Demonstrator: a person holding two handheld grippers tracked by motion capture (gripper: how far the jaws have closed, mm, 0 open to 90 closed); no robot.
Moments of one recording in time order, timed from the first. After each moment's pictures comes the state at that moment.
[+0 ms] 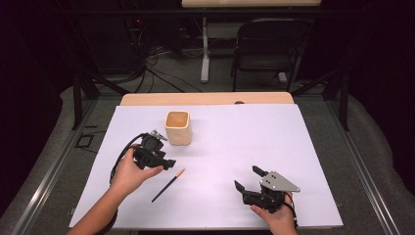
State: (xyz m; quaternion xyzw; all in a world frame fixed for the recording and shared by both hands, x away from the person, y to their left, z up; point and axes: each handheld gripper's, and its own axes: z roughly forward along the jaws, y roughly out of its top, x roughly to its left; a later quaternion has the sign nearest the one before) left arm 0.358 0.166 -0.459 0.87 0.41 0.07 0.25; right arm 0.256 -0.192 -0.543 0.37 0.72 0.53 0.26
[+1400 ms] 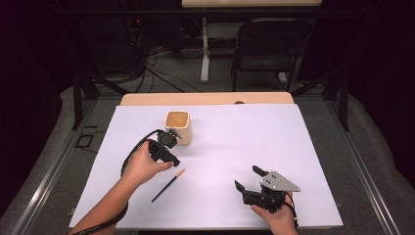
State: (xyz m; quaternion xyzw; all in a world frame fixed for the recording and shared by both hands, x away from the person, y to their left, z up) left arm 0.384 0.130 -0.469 0.90 0.41 0.04 0.14; right arm 0.257 -0.193 -0.543 0.37 0.72 0.53 0.26
